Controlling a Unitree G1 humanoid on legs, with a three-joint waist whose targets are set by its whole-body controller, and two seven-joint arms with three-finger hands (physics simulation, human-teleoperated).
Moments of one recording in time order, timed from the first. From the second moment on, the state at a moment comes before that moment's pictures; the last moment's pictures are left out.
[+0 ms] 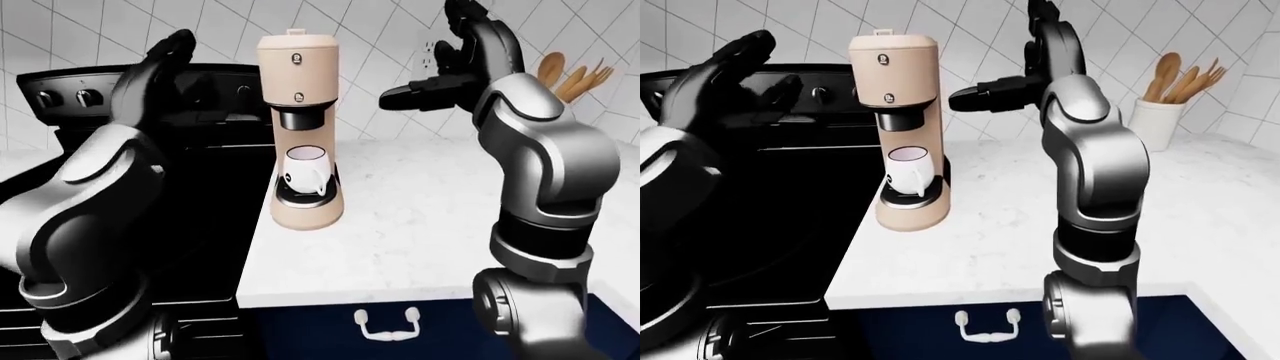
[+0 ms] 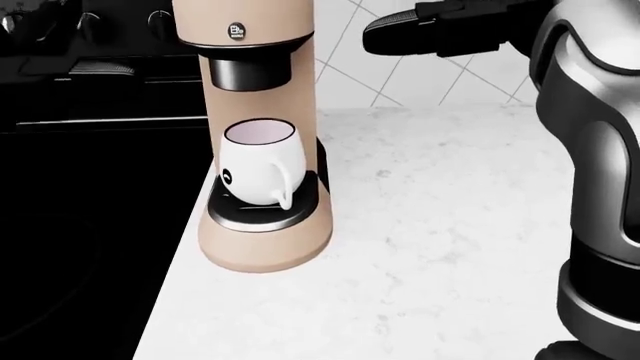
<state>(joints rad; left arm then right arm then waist) -0.79 0.42 0.32 -0.42 -0.70 1.17 0.25 -1.00 -0.29 -0.14 -0.18 0.11 1.06 -0.02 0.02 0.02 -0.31</state>
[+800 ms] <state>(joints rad) -0.73 0.70 0.24 -0.76 -1.80 1.03 0.92 -0.98 -0.29 -0.14 -0.17 0.12 1.04 -0.02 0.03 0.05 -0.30</state>
